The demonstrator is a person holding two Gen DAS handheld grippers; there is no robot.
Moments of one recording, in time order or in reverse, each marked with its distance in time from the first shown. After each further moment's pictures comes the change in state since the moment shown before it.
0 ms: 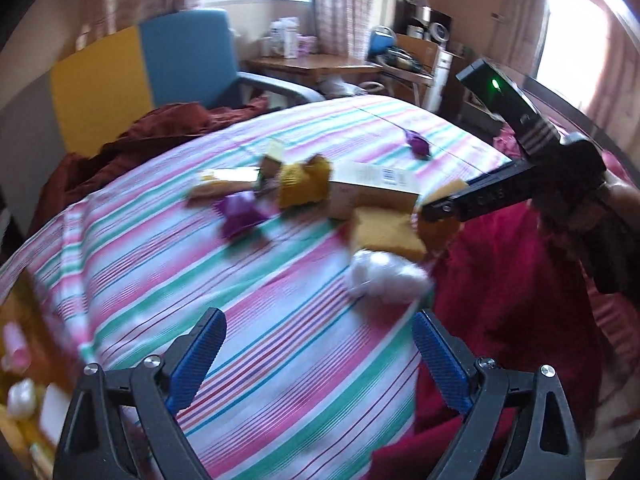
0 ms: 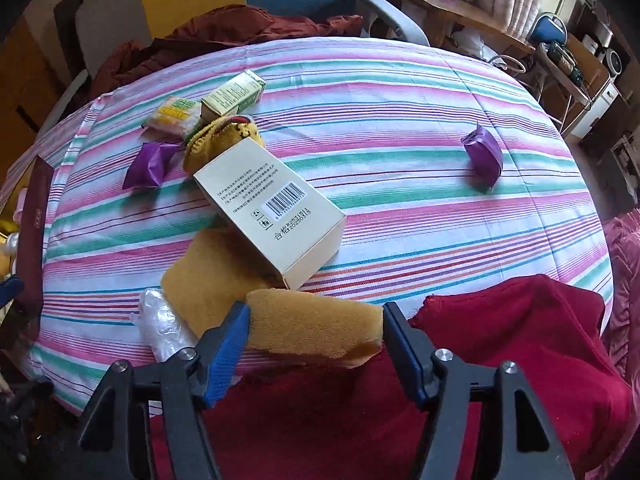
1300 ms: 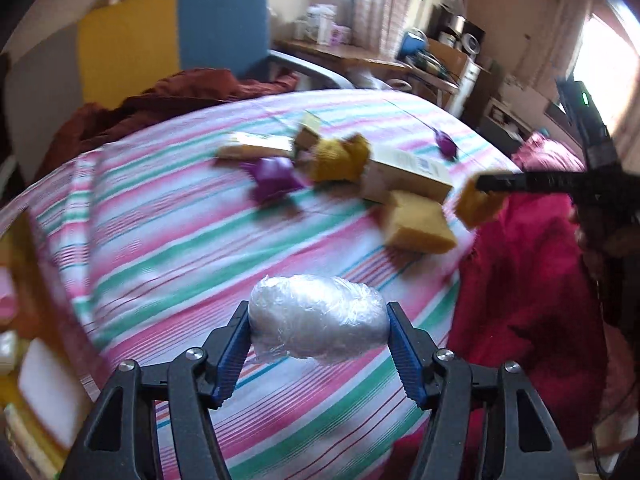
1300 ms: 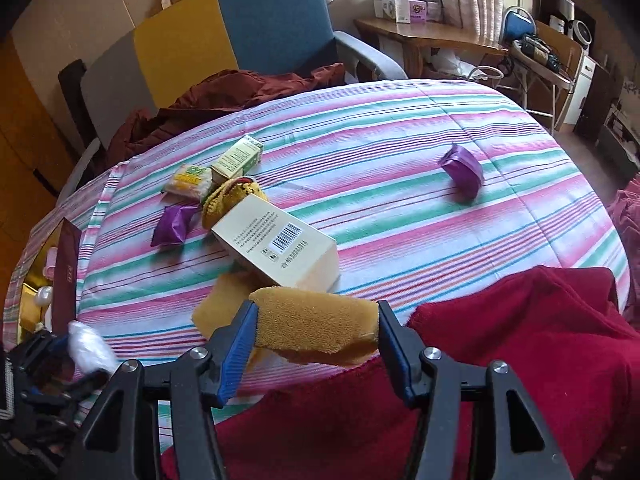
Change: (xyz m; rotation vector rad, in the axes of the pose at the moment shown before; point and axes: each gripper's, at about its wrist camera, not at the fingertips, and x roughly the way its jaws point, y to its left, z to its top) left arm -0.005 0.037 -0.022 -0.167 0.019 0.022; right arm -0.035 -0.016 -0.020 0.136 -0.202 0.073
